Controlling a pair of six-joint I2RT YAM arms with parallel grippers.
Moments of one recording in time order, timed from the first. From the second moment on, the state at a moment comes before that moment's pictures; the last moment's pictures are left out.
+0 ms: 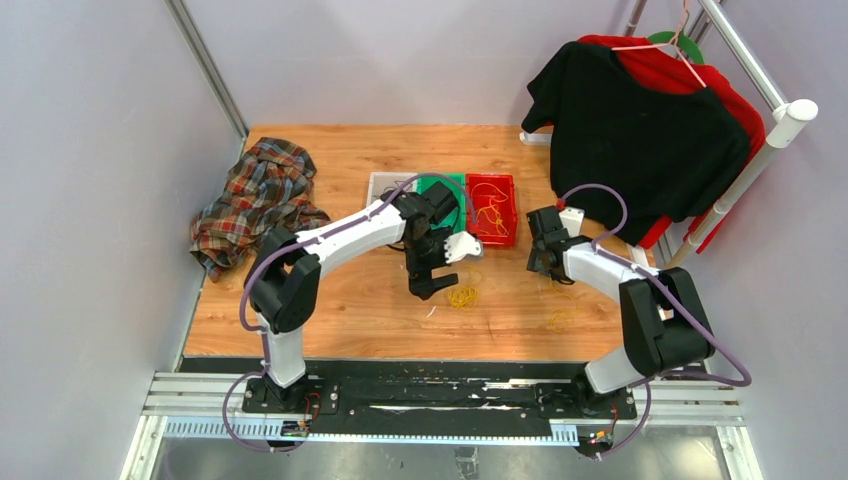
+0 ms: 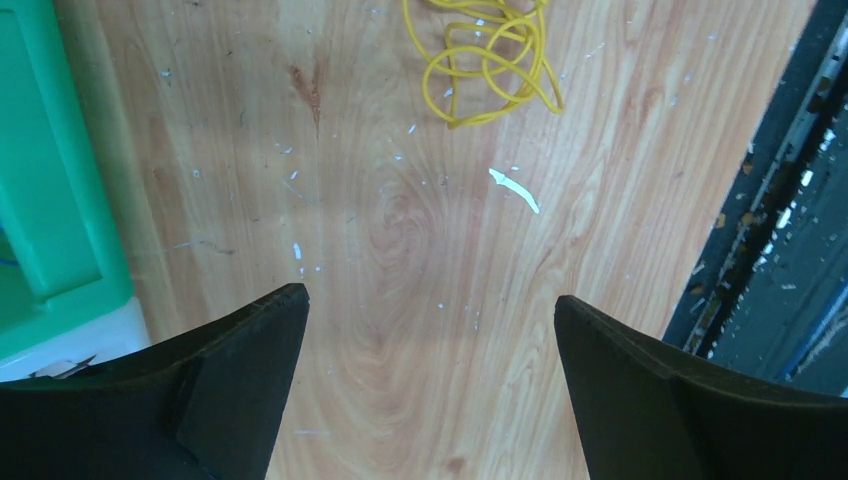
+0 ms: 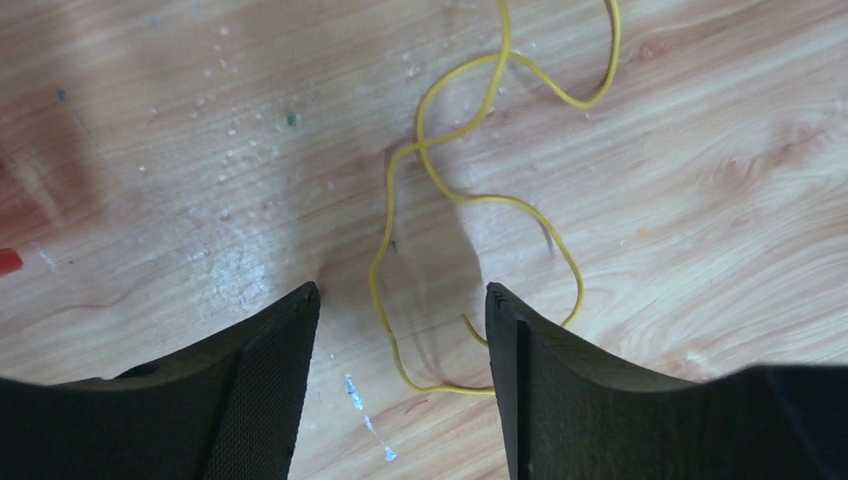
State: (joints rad) left arm -0.78 1.87 1.52 -1.00 0.32 0.68; right arm 0.31 1.48 0.74 -0.36 0.48 0.50
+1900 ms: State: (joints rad) left arm -0.54 1.18 1.26 -0.62 -0.06 0.35; right arm 0.43 1.52 1.38 -0.08 0.10 0.24
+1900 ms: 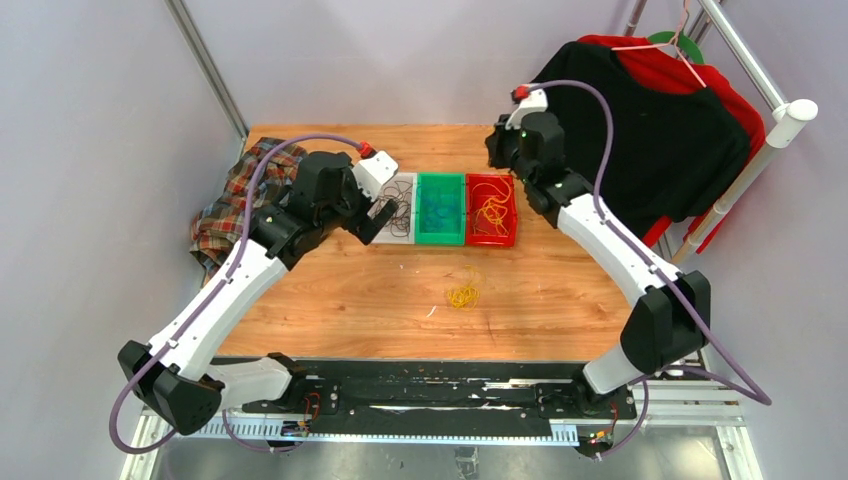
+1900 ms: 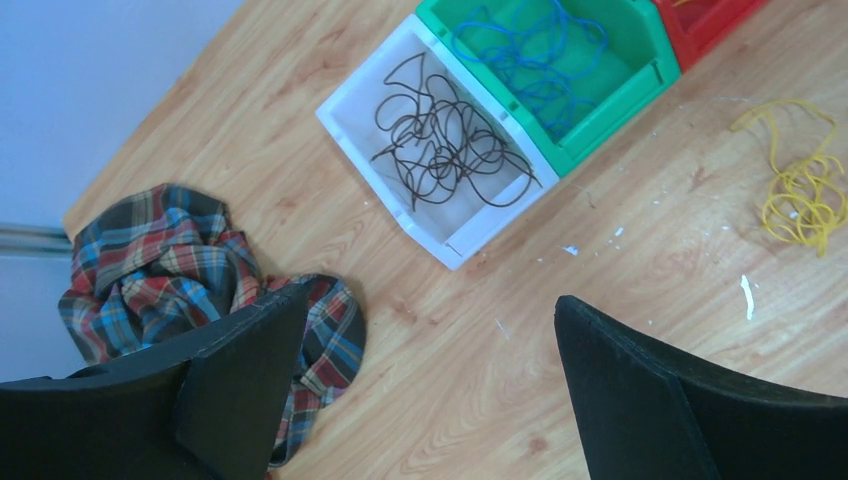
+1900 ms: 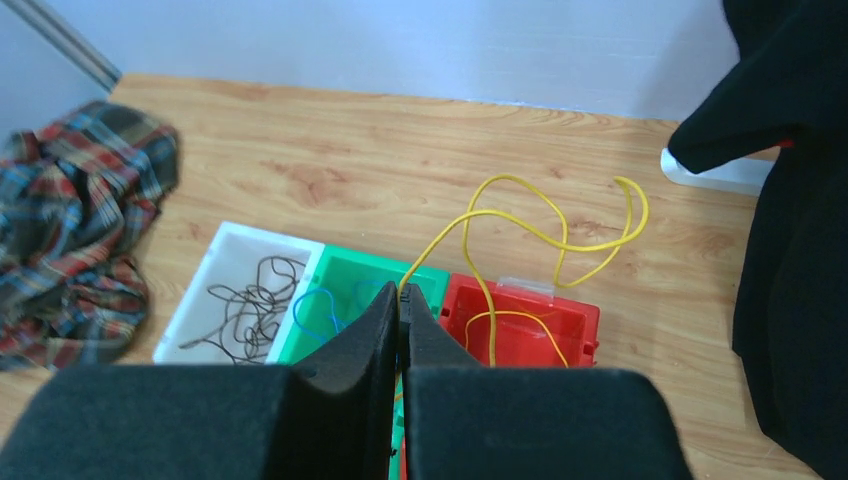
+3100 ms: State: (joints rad) left arm -0.54 1.14 1.25 -0.68 0.03 0.39; right arm 0.39 1.83 1.31 -0.23 -0.05 0.17
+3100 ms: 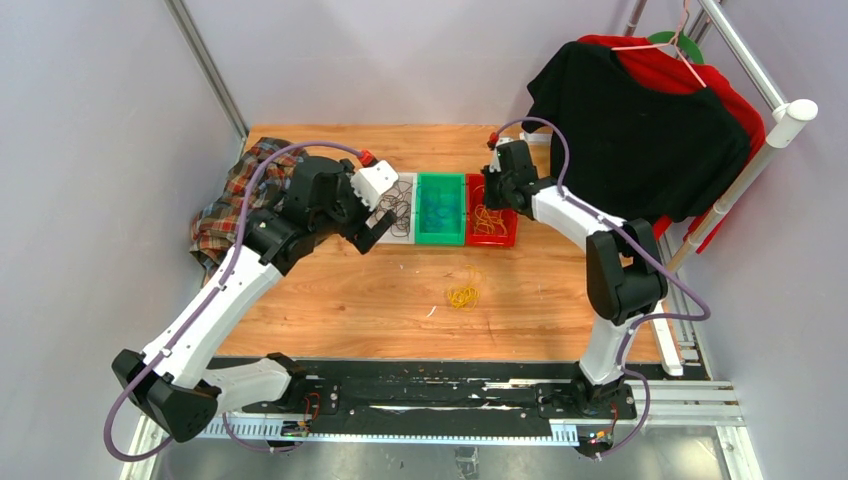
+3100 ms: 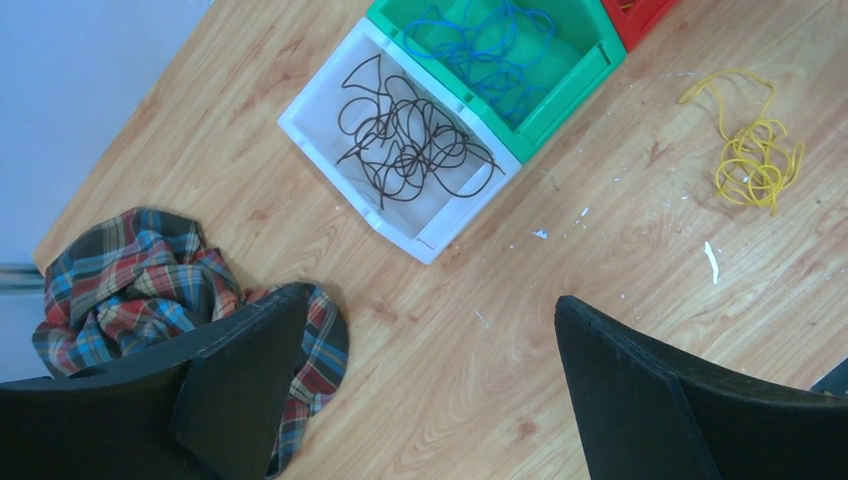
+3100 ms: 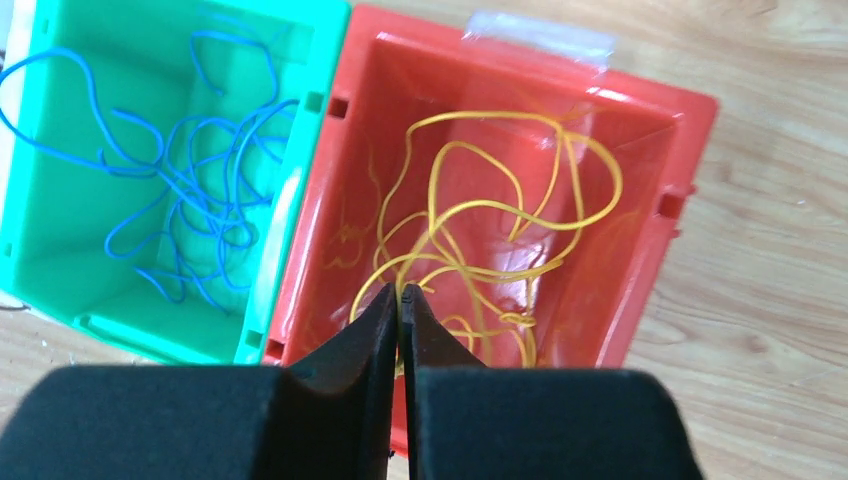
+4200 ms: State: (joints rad) left arm -0.54 1.17 1.28 -0.77 0.15 0.44; right arm 0.73 1.37 0.78 -0.20 0.11 0.28
